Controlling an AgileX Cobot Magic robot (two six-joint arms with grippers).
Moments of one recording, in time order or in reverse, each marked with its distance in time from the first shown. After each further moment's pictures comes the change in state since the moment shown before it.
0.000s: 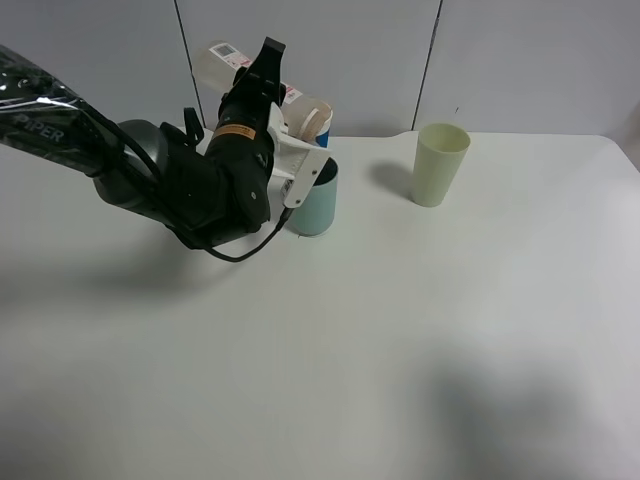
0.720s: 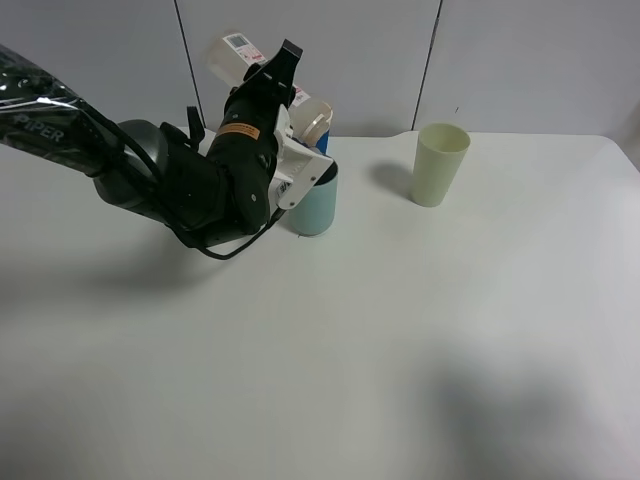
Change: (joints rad) left arm 0.000 0.000 0.000 0.051 0.000 0.098; right arm 0.000 0.000 0.000 0.000 0.000 0.000
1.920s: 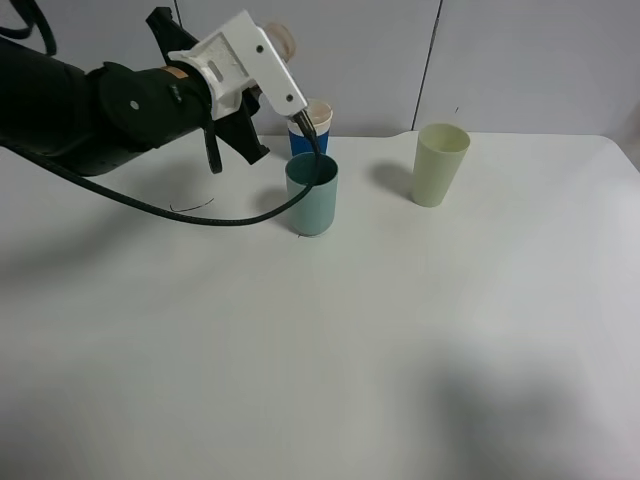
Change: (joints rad) left arm 0.176 -0.329 0.116 0.125 0.606 -1.213; right arm 0.000 0.000 0.000 0.000 0.000 0.000
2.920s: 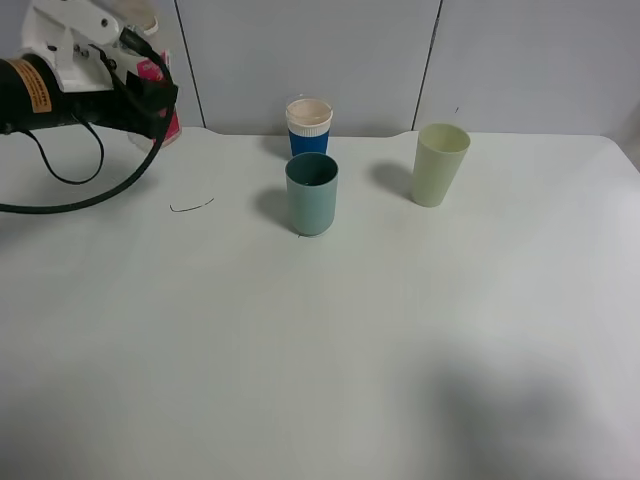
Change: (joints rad) left arm 0.520 -0.128 0.139 1.571 -0.018 -1.768; right arm 0.000 0.000 0.000 0.000 0.000 0.000
